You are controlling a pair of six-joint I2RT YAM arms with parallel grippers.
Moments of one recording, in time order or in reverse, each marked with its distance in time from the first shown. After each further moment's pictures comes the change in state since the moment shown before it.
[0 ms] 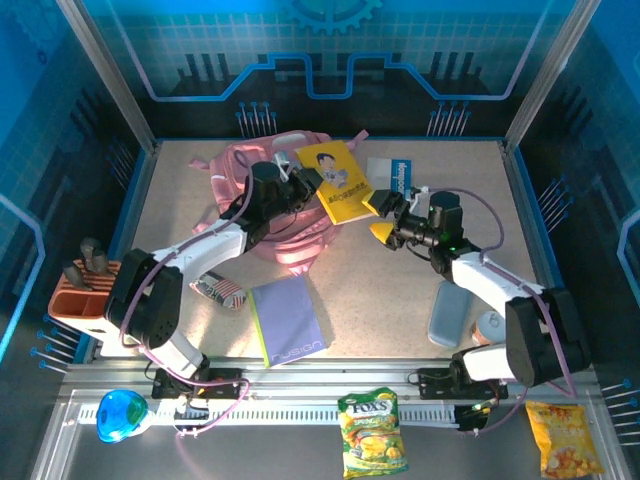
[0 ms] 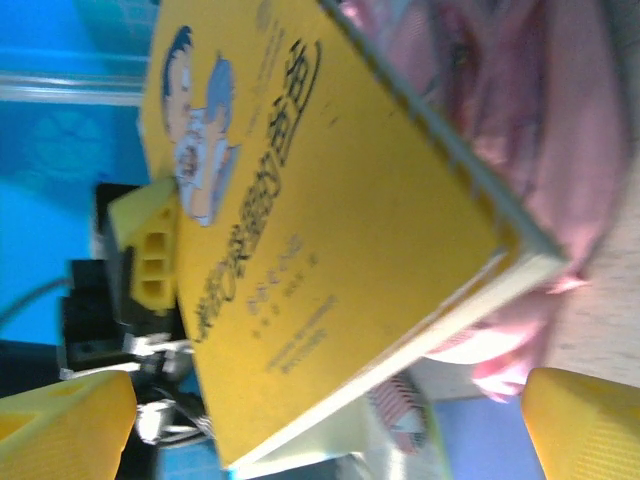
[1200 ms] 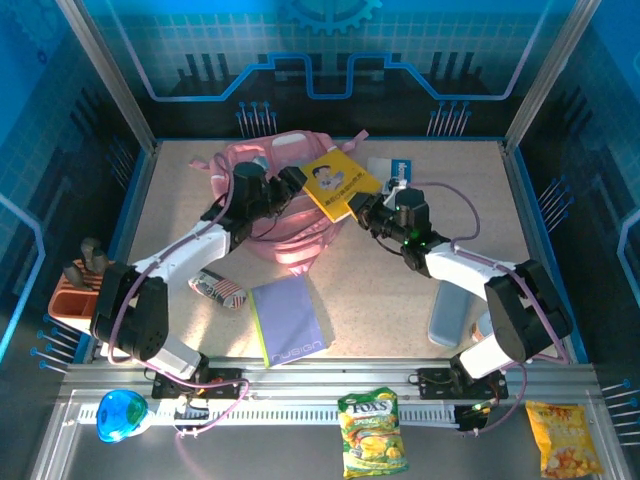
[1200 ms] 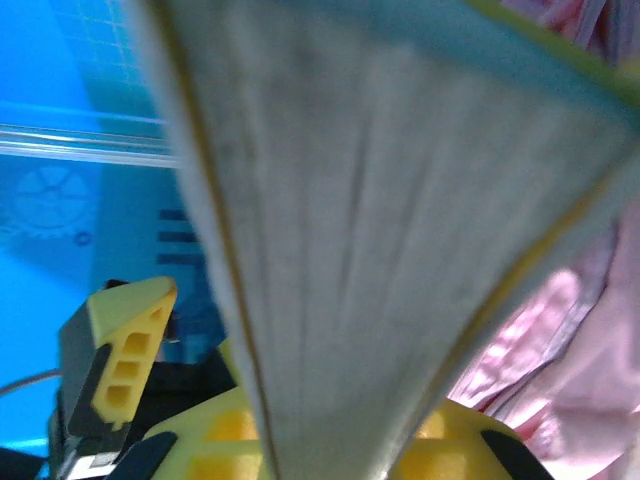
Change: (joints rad) left arm 0.091 -0.087 -0.005 -0.291 -0.049 0.178; right arm 0.183 0.138 0.130 0.015 0.373 -0.075
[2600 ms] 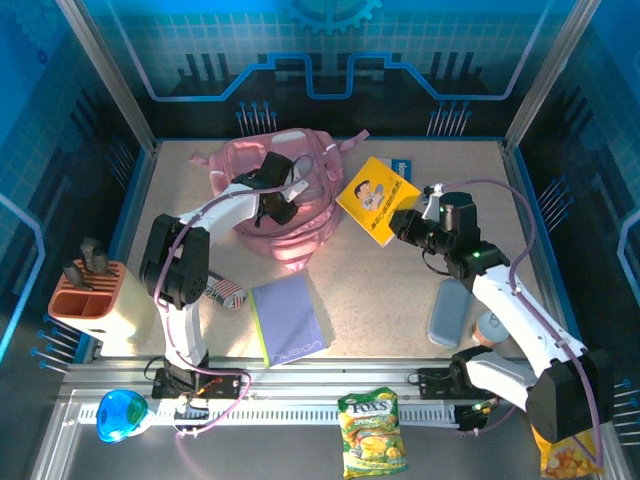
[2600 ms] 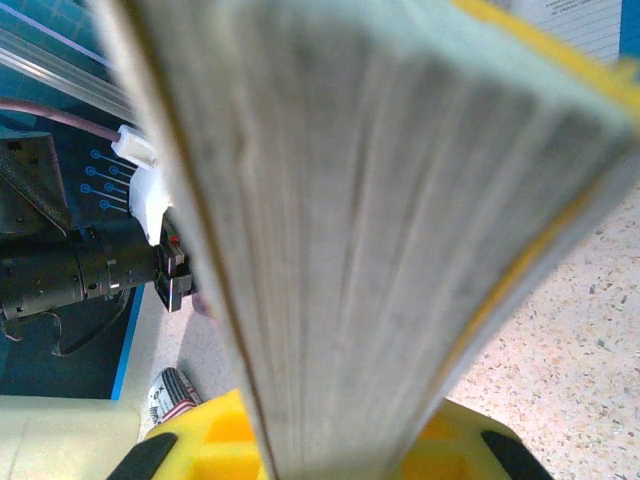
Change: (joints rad) left arm 0.004 0.404 0.402 -0.601 -0.272 1.433; right arm -0.164 -0.443 -0.006 -0.691 -0.030 -0.550
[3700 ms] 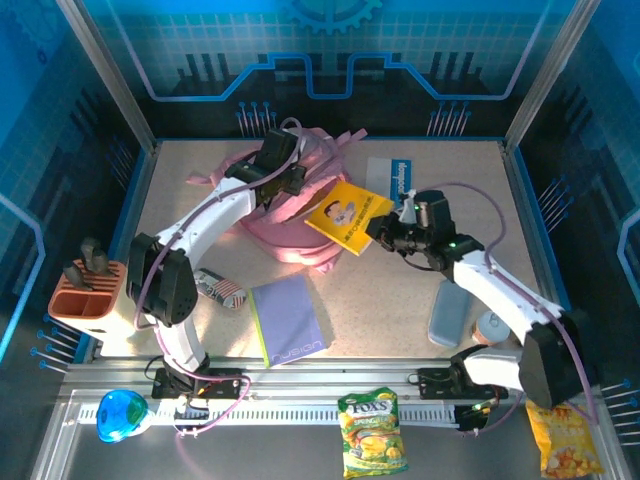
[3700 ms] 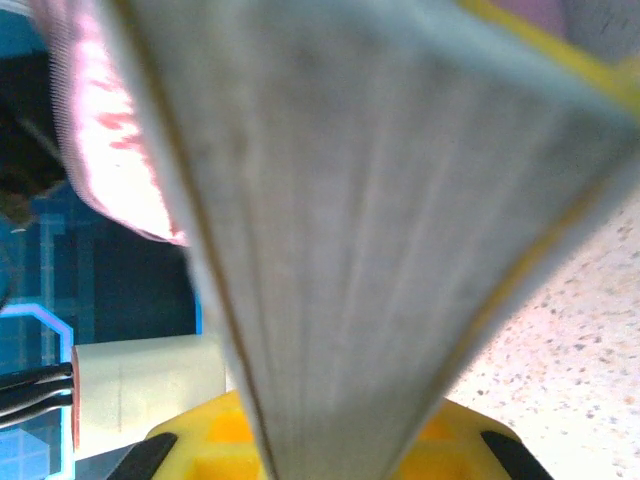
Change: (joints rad) left arm -0.095 -0.147 0.142 0.000 -0.140 -0.429; right arm 0.112 0.216 0.030 0.091 -0.137 0.249
